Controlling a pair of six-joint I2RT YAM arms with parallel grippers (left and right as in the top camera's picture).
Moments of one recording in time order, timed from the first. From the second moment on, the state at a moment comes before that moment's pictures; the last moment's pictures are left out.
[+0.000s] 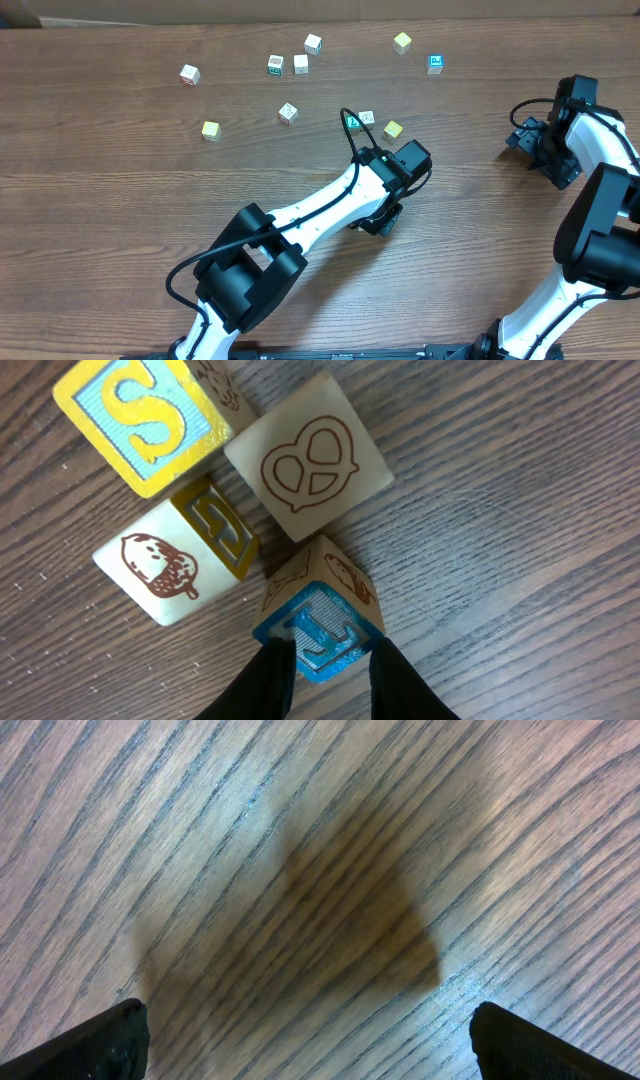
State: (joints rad) left arm -0.87 2.10 1.61 -1.04 -0.04 -0.33; right arm -0.34 2.03 1.42 -0.75 0.13 0.51
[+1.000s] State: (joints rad) left arm -0.87 2.10 1.61 -1.00 -0.06 -0.33; right arm -0.34 2.03 1.42 -0.75 0.13 0.51
